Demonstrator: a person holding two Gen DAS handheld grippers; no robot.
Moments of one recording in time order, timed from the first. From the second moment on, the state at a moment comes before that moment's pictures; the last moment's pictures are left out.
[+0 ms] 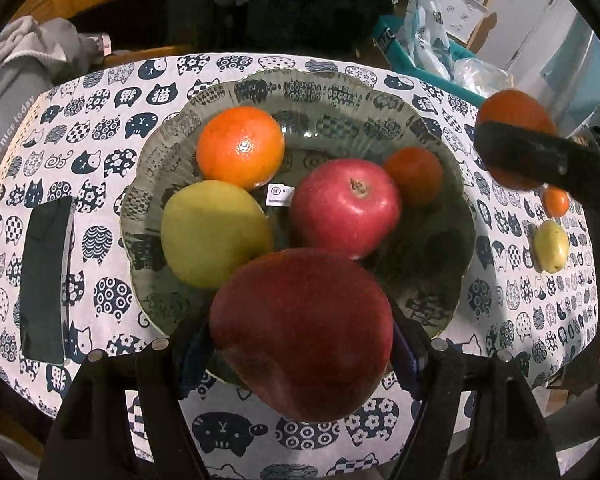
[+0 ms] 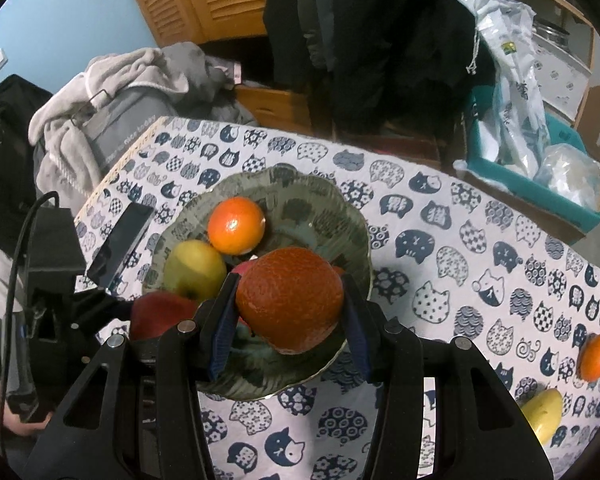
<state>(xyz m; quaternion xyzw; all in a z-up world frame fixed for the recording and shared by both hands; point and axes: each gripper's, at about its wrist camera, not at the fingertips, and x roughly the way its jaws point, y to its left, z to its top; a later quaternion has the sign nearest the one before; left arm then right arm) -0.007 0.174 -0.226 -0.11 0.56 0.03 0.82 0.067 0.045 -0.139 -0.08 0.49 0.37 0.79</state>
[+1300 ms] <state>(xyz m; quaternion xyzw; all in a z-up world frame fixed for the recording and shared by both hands) -0.016 0.179 -0.177 -0.12 0.52 0.05 0.84 0.067 0.038 -0.142 -0.06 0.50 0.36 0.79</state>
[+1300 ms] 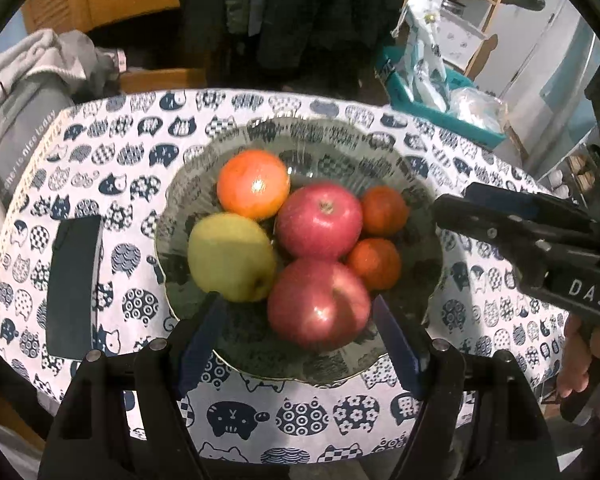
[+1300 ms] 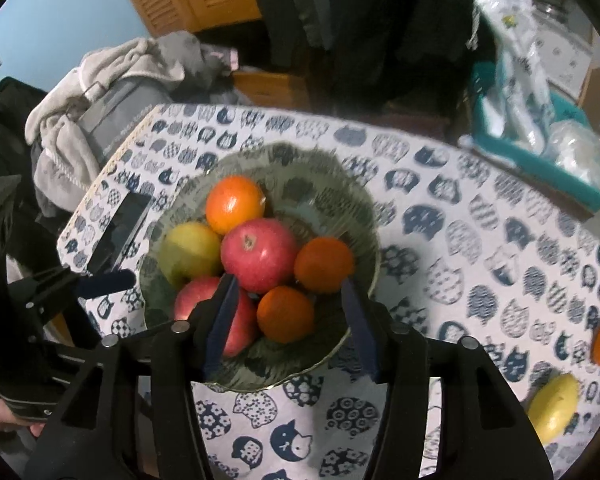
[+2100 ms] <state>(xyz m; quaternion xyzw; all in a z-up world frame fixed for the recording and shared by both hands) -0.008 0.115 -0.077 -0.09 0.42 -0.01 0.90 0.056 -0.058 -0.030 -0.03 0.40 0.28 0.87</state>
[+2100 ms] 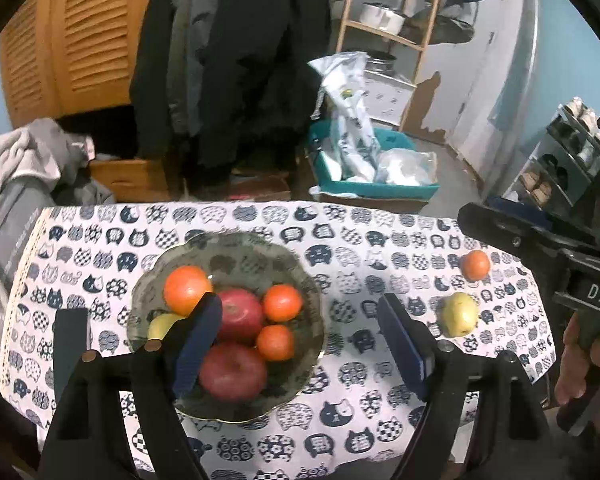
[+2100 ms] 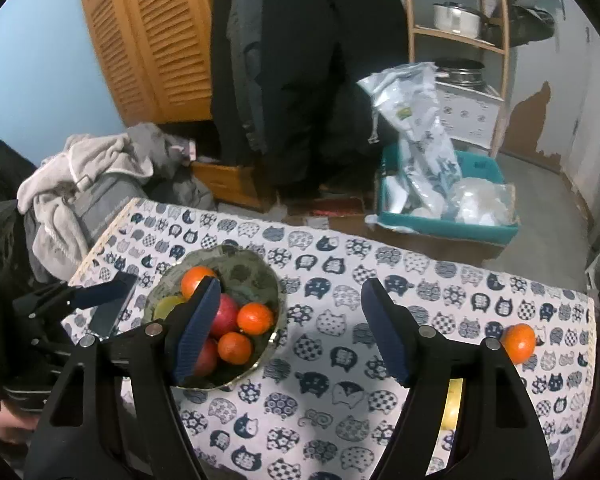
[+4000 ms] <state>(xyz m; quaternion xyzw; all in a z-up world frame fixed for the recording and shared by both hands) 0.074 -0.113 -0.140 0.00 0.52 -0.15 0.84 0.073 -0.312 -0.110 0.04 0.47 0.08 0.88</state>
